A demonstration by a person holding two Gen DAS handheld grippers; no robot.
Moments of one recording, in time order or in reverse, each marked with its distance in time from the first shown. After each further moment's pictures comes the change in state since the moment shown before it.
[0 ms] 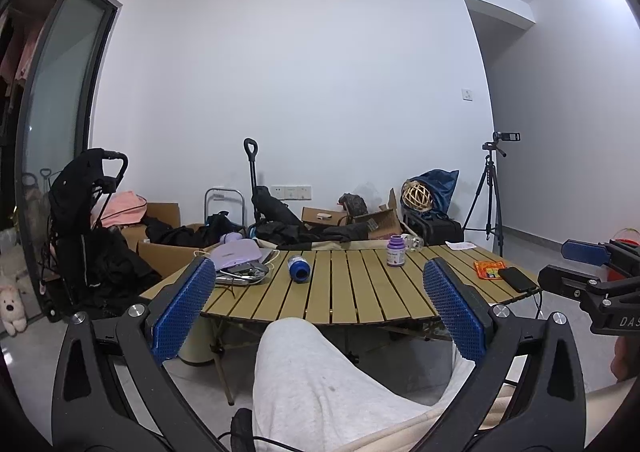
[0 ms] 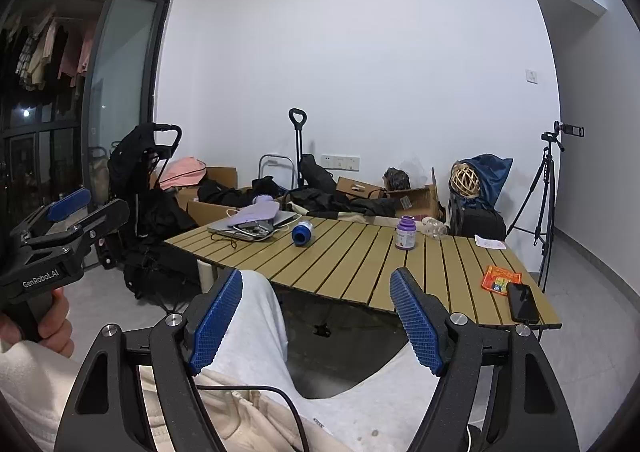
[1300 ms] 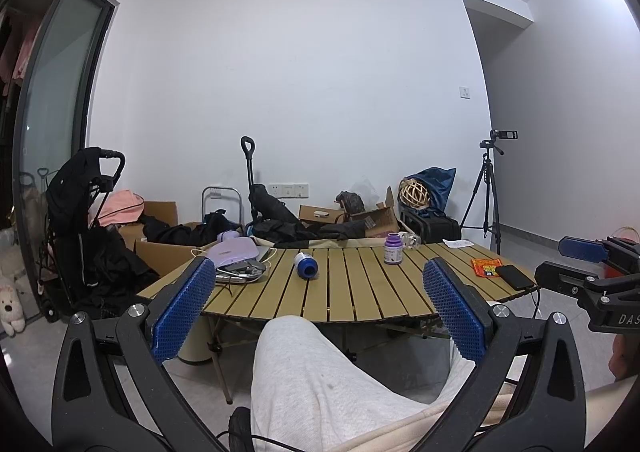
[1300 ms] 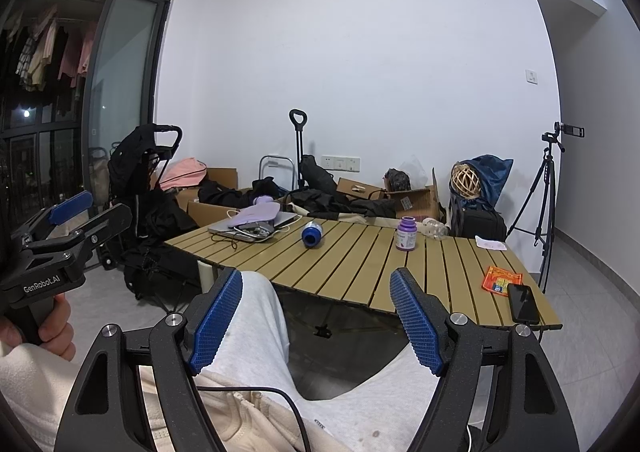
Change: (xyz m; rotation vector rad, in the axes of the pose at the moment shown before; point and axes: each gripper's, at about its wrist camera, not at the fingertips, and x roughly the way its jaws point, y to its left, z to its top) left arm 0.000 0.005 -0.002 -0.001 0.012 -0.015; right arm -0.001 0.004 0.001 -0.004 -0.004 -0.002
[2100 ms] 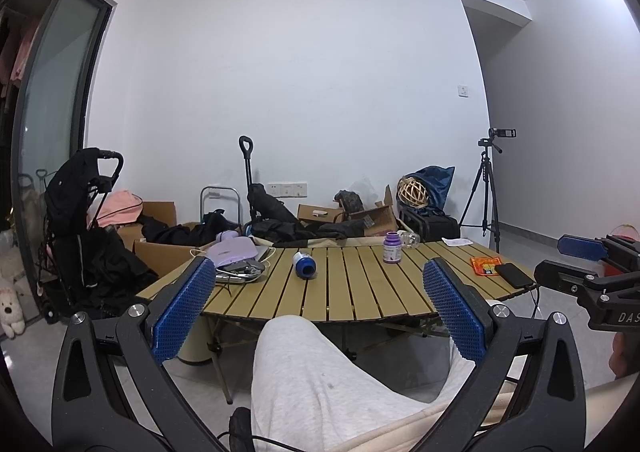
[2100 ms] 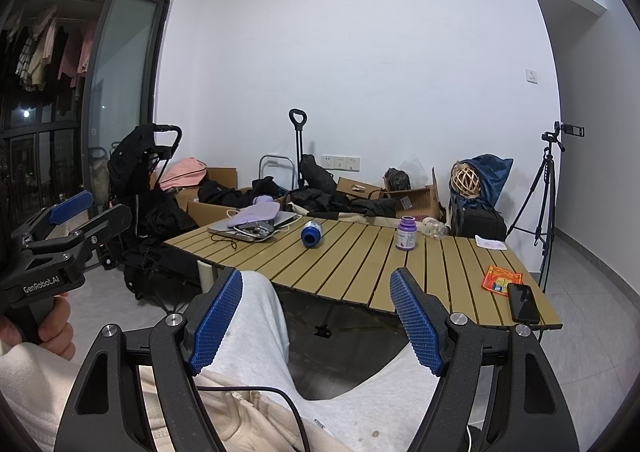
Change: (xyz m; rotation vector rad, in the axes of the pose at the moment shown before) left arm 0.000 0.005 0.002 0.004 0.003 -0.011; right arm 0.000 0.000 0.000 0.001 0.003 0.002
